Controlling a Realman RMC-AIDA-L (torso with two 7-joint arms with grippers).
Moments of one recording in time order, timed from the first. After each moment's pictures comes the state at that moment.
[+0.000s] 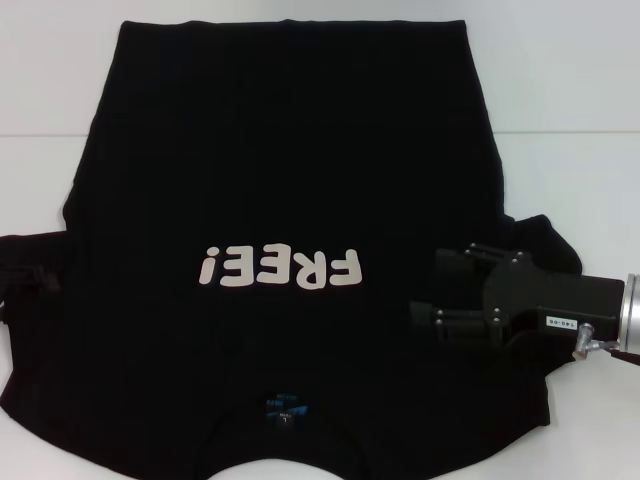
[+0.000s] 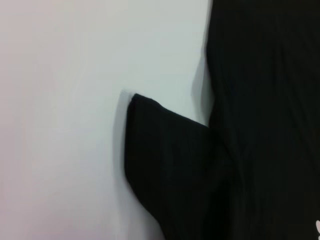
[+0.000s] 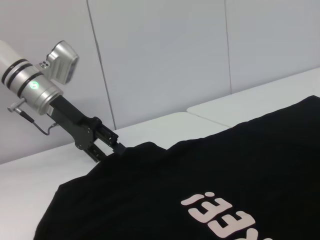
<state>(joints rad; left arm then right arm) -0.55 -1.87 0.47 0.60 2.48 1.26 -2.55 0.60 2.09 -0.57 -0.49 -2.07 -1.45 1.16</state>
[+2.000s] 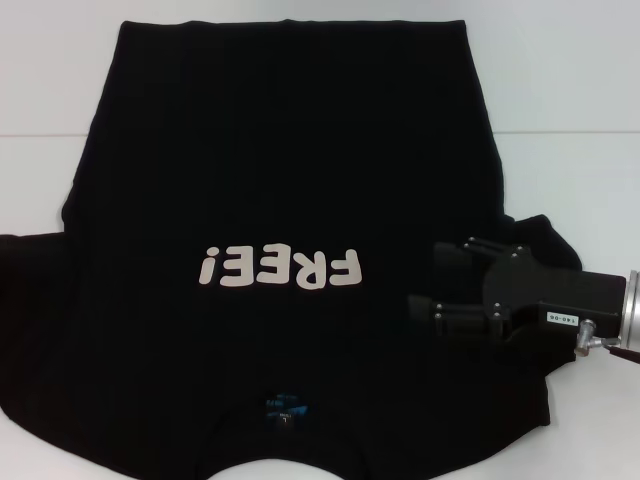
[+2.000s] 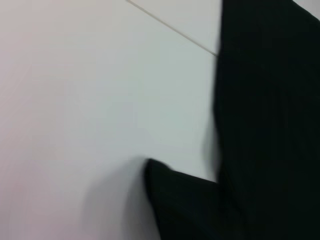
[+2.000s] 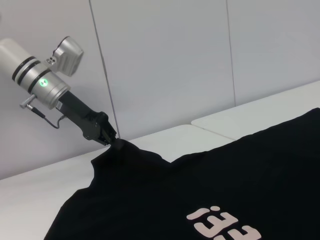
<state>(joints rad) -0.58 -1.84 0.46 0.71 2.54 1.29 -2.56 0.60 2.09 -0.57 -0.49 -2.04 -1.48 1.16</state>
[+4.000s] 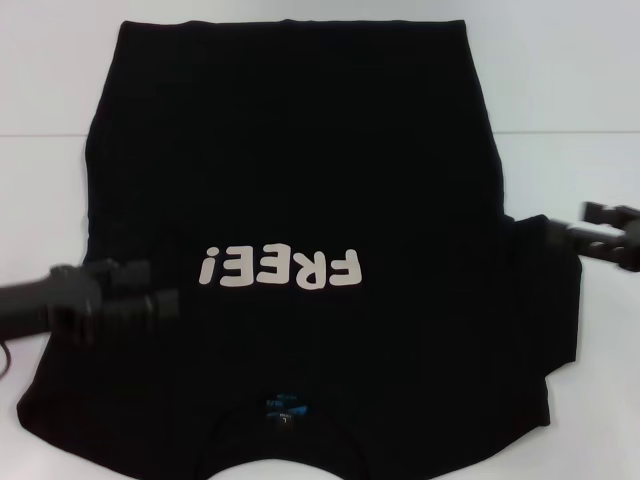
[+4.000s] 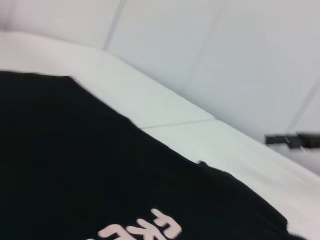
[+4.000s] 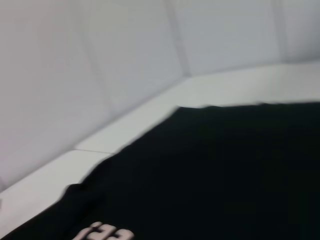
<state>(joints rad) -0.49 -1.98 0.38 0.59 2.18 1.65 -1.47 0.49 2.07 -0.43 -0.75 -2.08 -1.44 1.61</state>
